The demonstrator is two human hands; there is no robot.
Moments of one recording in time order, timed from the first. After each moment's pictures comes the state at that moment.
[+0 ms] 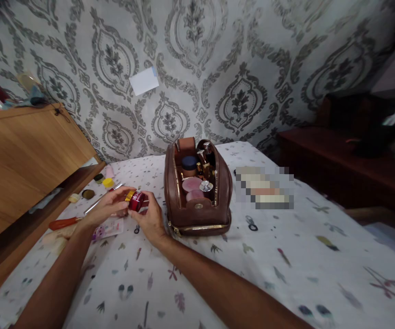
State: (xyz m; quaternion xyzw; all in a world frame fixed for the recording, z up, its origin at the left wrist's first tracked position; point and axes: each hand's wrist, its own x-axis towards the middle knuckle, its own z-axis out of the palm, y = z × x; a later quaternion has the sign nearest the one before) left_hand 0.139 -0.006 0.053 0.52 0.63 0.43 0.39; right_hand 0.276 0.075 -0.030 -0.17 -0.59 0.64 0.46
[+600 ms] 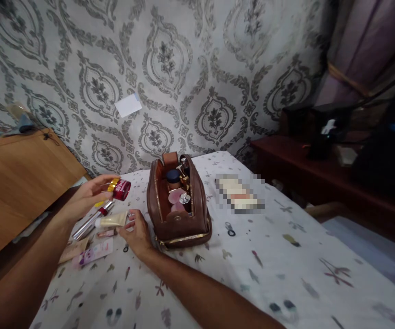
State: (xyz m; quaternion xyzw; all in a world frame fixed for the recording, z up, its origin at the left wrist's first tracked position) left_hand 0.171 0.030 0.146 0.59 0.63 0.43 0.26; right_hand 0.273 0.073 -0.034 -0.21 -0.57 0.67 0.43
